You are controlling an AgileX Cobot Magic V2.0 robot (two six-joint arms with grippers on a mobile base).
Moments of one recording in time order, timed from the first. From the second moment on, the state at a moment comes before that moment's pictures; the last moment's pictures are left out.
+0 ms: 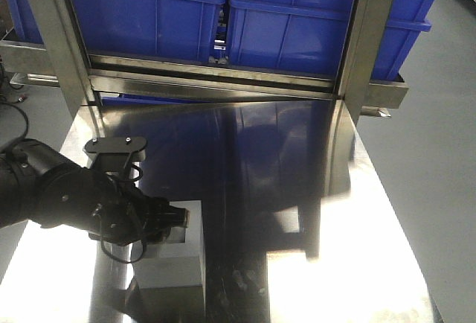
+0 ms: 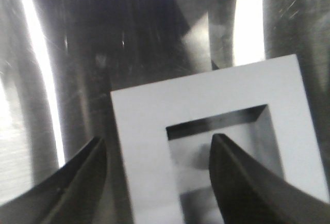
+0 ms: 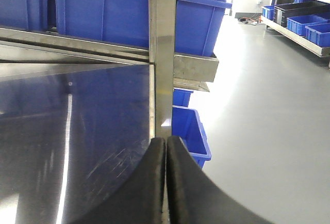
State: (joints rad) left arm -0.53 1.56 -0.92 0.03 0.57 -0.47; right arm -0.01 -0.02 0.03 -0.04 0.20 -0.01
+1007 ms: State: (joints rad) left arm -0.58 1.43 -0.92 0.06 0.57 -0.47; right arm -0.01 -0.02 0.03 -0.04 0.20 -0.01
